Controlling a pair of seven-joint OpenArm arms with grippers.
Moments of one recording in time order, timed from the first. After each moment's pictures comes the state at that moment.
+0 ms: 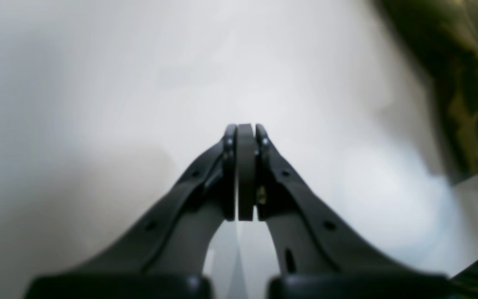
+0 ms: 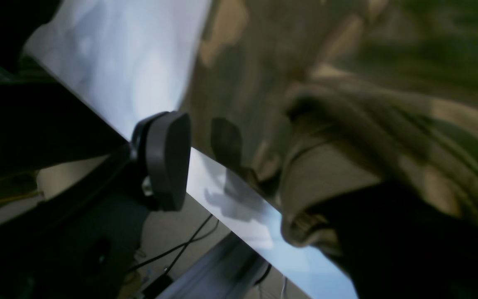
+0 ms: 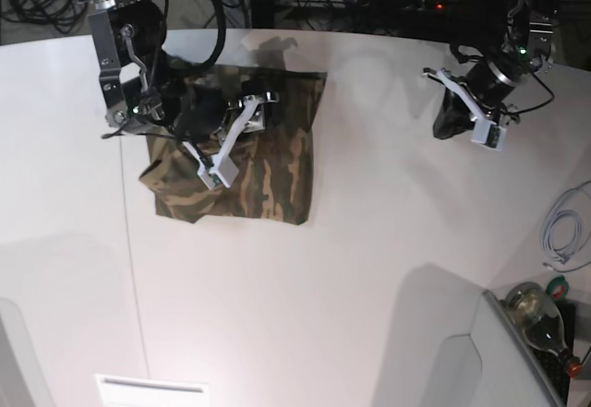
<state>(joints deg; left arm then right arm) 21.3 -26.3 -6.7 78.1 -18.9 -28.0 6.2 -6.6 1.3 -10.3 85.5 30.7 13.1 -60.4</state>
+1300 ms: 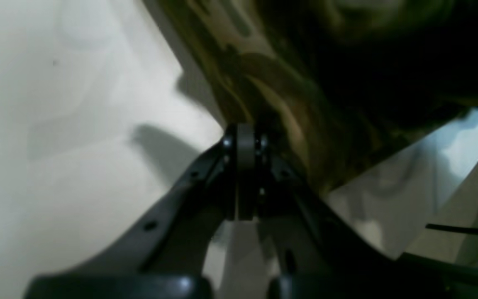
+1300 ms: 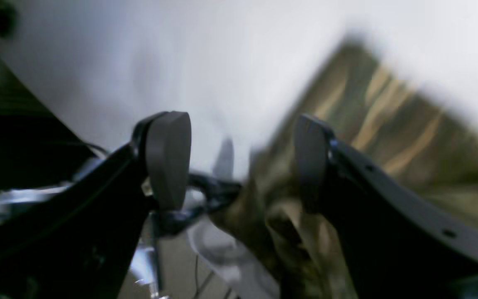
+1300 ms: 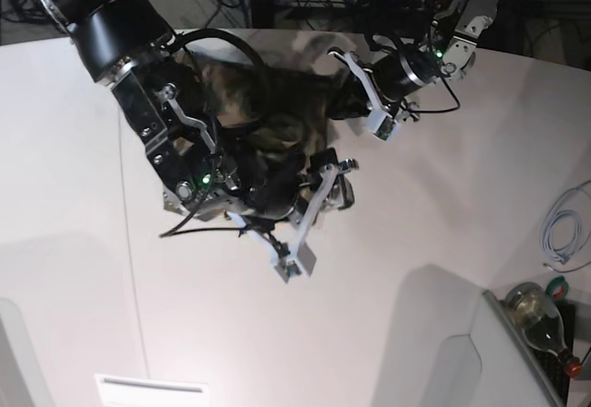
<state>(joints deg) 12.3 -21.0 18.4 72.0 -19.3 -27.4 5.9 10.8 3.6 -32.8 94.4 32.0 -6.0 -57.6</state>
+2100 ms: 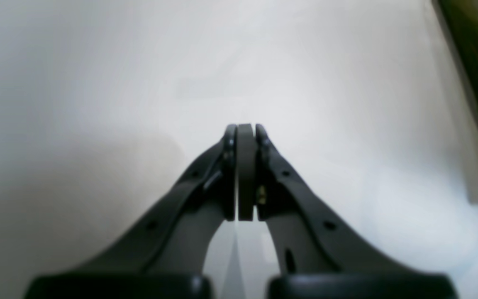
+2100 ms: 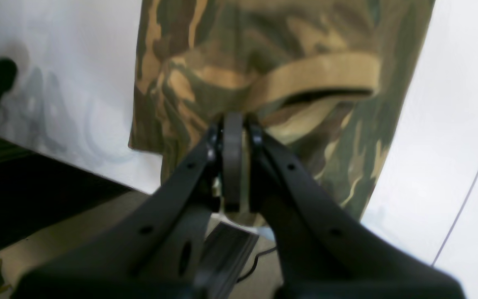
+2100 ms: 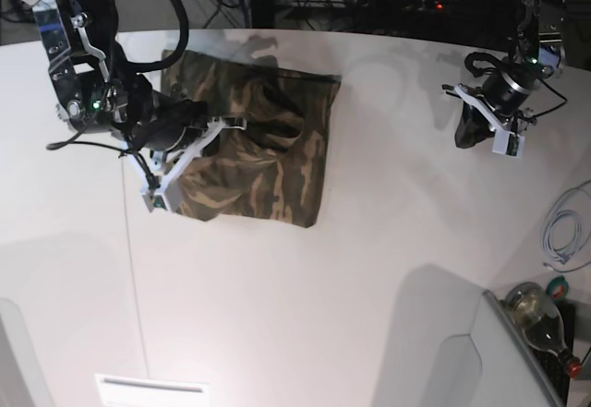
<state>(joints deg) 17.6 -25.6 -9.7 72.1 -18.9 -27.9 5.9 -8.7 14.6 -17.8 108.2 32.1 -15.1 -62.1</state>
